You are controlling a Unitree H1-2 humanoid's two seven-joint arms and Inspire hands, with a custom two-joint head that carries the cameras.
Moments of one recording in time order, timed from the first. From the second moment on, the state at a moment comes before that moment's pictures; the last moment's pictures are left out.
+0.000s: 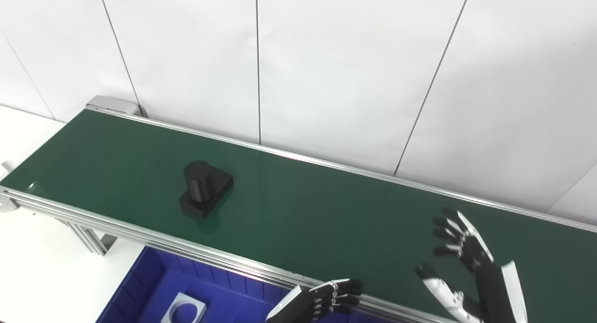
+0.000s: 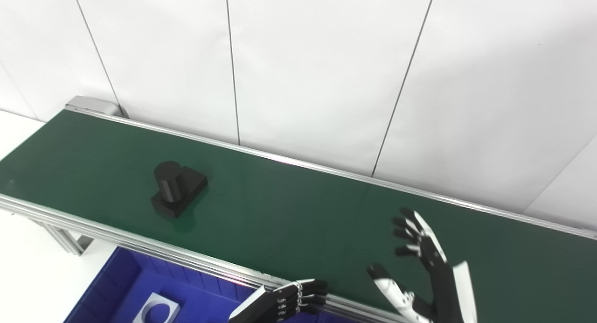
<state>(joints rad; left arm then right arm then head) 0.17 0.02 -0.30 0.21 -0.04 -0.33 -0.33 0.07 -0.11 0.14 -0.34 -0.34 -0.10 0.08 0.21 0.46</state>
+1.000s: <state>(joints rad) 0.16 0.03 -0.30 0.21 -0.04 -0.33 -0.33 -0.25 -0.10 0.26 -0.04 -0.46 -0.02 0.17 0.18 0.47</state>
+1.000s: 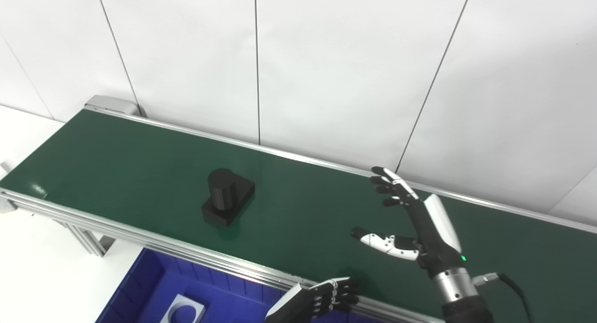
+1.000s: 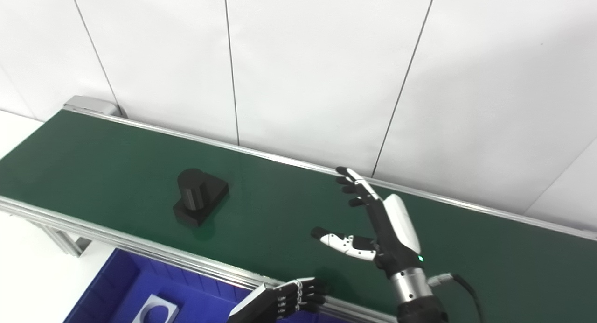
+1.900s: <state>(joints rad) 0.16 0.04 -0.29 0.20 -0.06 -0.33 -0.36 -0.32 -0.09 0.30 0.18 -0.49 -0.02 0.11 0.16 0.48</state>
